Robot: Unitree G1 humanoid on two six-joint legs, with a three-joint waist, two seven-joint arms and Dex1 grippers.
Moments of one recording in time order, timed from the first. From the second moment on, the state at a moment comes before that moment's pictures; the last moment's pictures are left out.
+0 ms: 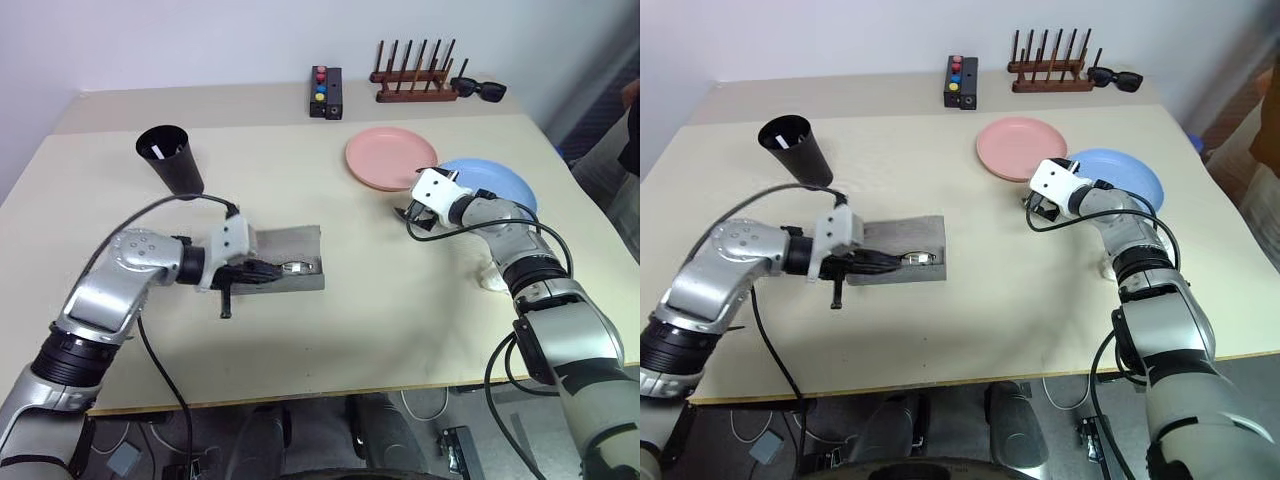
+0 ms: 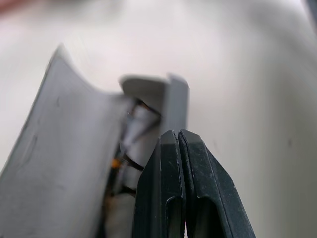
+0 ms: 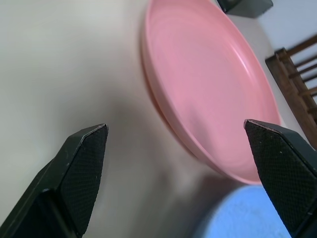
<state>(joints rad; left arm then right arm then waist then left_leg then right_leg) -0.47 0.80 -0.11 -0.17 -0.38 0.50 -1.18 -1.00 -0.54 0.22 1.14 -0.27 -0.40 0.54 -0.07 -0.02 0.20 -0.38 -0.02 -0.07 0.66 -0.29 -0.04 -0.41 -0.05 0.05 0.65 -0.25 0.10</state>
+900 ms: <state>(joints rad) -0.76 0.68 -0.17 0.38 -0.14 0.20 -1.08 -0.90 -0.53 0.19 0.99 -0.25 -0.40 0.58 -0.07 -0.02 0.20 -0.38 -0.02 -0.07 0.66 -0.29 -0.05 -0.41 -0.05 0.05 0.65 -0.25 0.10</state>
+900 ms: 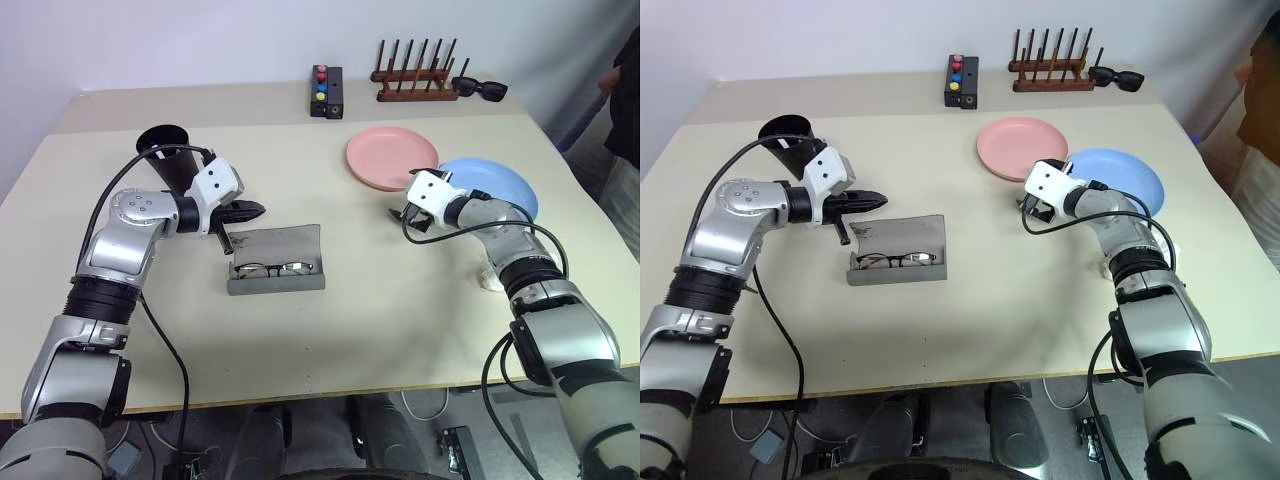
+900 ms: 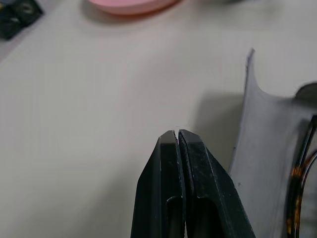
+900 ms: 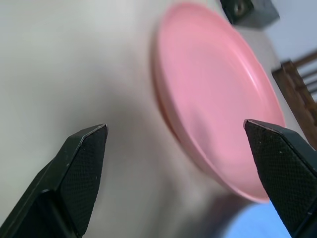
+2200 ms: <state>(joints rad) -0.64 0.75 -0.38 0.01 0.06 0.20 -1.27 -0.25 -0.58 0.16 -0.46 0.22 0.47 0.84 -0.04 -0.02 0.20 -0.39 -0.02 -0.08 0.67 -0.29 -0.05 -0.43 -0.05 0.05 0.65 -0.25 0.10</state>
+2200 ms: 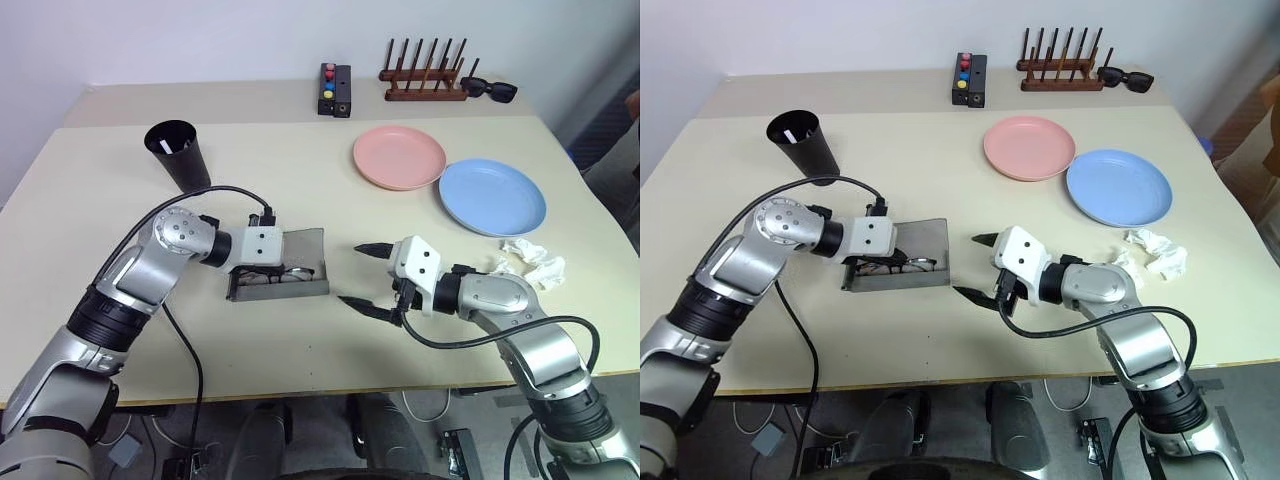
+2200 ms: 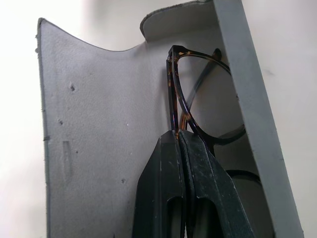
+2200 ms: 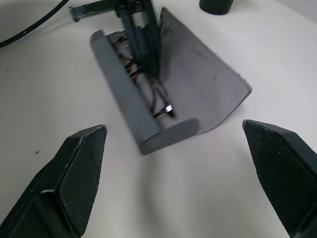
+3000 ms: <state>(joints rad) -0.80 0.73 -0.17 0.13 -0.15 0.40 -1.25 -0.26 -0.57 0.18 -0.46 0.22 0.47 0.80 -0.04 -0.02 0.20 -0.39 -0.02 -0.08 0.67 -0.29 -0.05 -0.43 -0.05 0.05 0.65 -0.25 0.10</state>
